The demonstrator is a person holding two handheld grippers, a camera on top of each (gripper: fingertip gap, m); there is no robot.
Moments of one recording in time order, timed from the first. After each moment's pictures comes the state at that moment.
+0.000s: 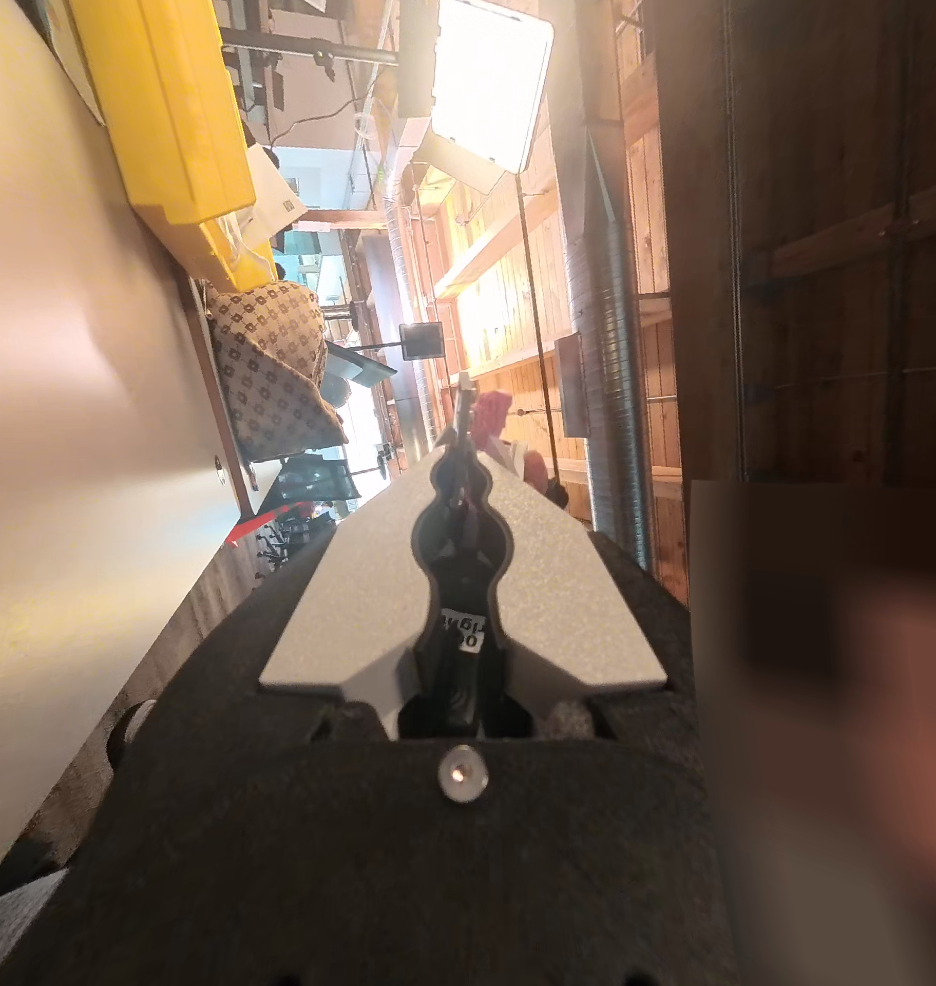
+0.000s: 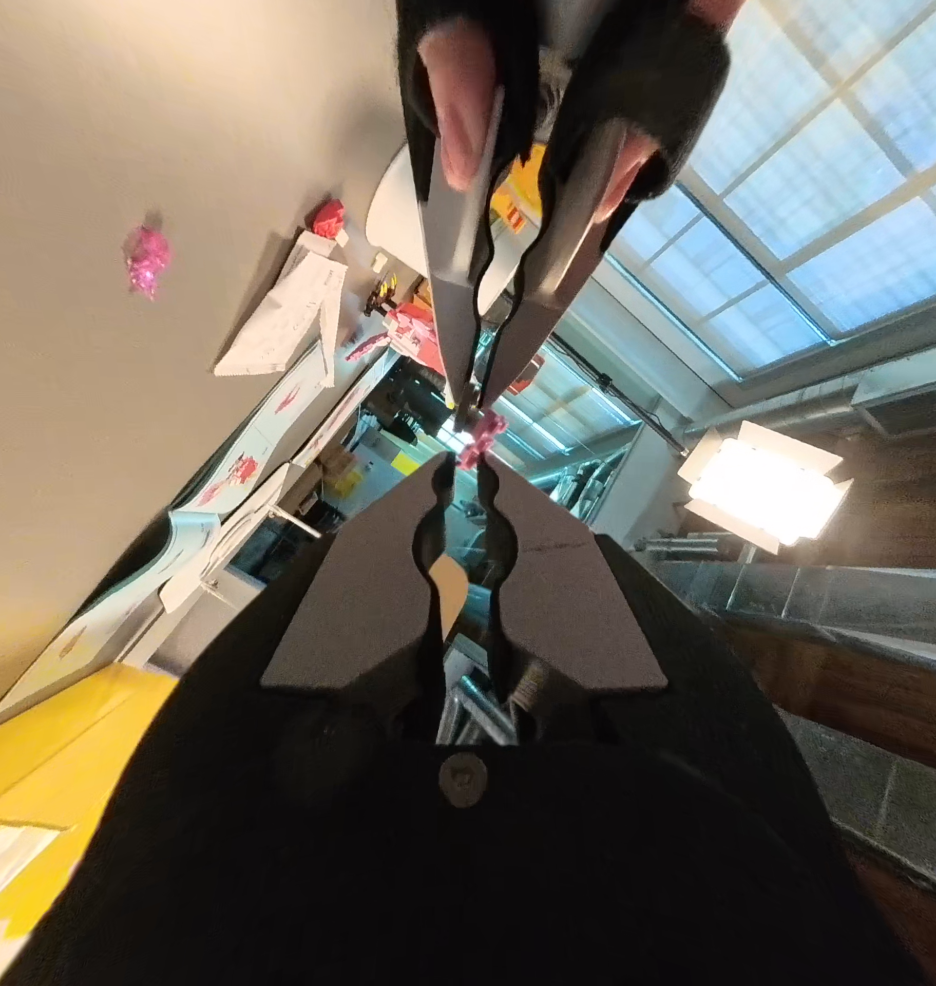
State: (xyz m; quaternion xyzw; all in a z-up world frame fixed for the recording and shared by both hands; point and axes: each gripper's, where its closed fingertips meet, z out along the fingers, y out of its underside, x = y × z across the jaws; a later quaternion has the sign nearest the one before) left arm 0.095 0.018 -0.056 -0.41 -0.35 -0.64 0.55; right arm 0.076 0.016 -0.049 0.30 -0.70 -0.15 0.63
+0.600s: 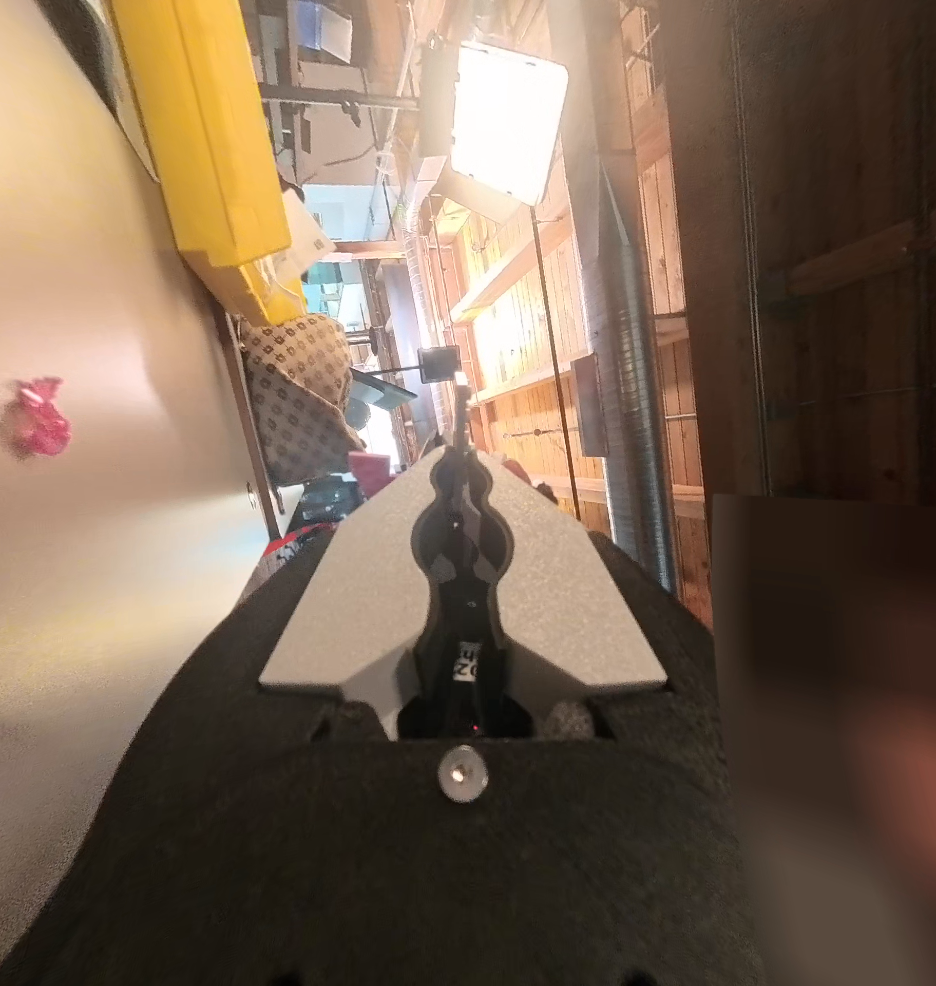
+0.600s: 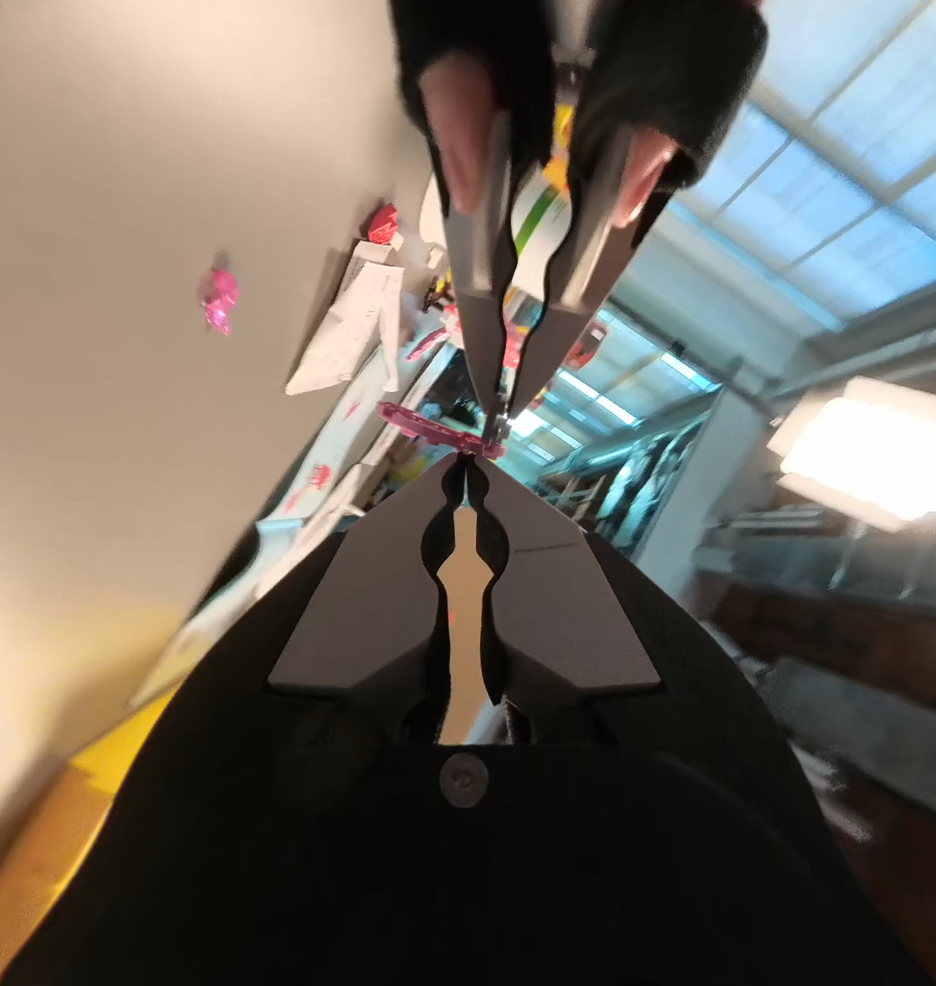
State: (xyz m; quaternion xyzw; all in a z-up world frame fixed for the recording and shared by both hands) left arm 0.082 0.028 -0.068 -0.41 -0.37 -0.62 0.56; right arm 0.068 0.029 -0.073 0.23 -0.75 -0.14 0.61
